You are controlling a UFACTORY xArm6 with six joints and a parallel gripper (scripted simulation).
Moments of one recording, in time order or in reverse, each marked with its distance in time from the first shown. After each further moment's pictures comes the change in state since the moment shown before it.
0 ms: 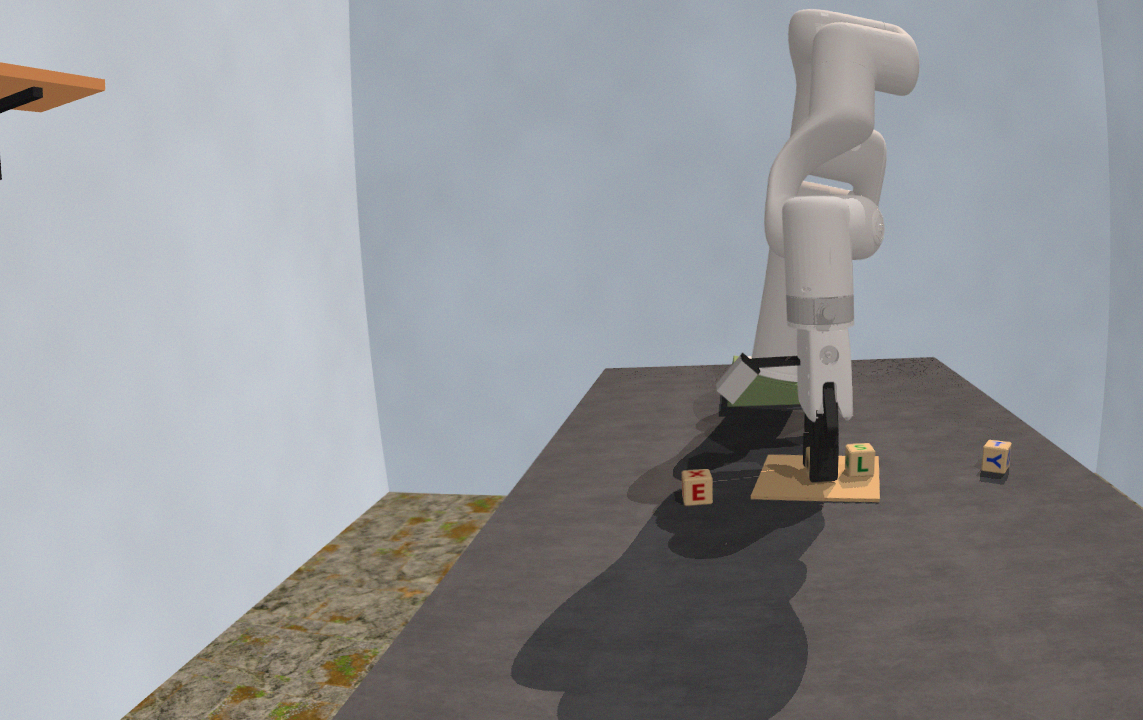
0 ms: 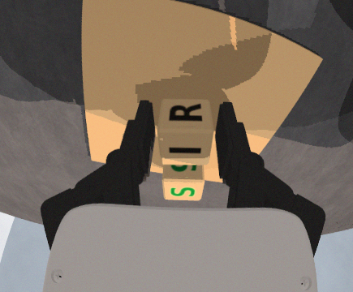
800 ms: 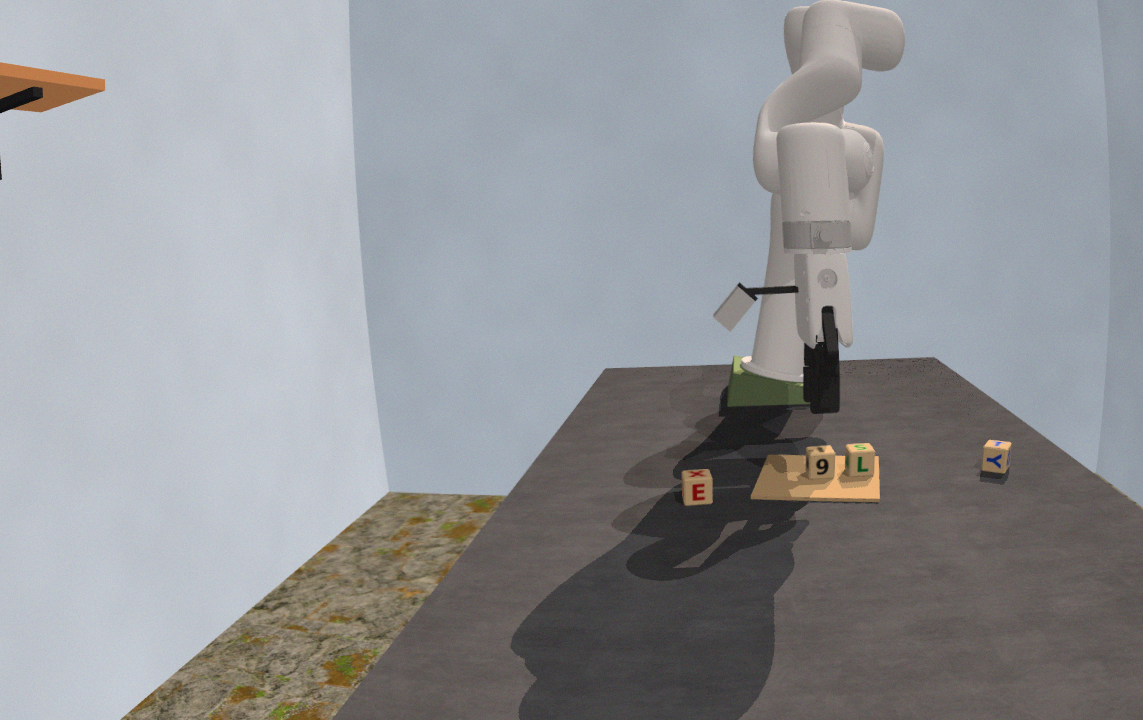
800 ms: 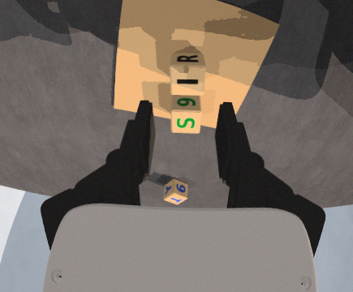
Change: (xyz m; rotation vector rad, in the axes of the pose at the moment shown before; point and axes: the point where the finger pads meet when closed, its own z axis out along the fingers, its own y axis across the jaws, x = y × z) arm 0.001 -0.001 -0.078 0.004 0.001 0.000
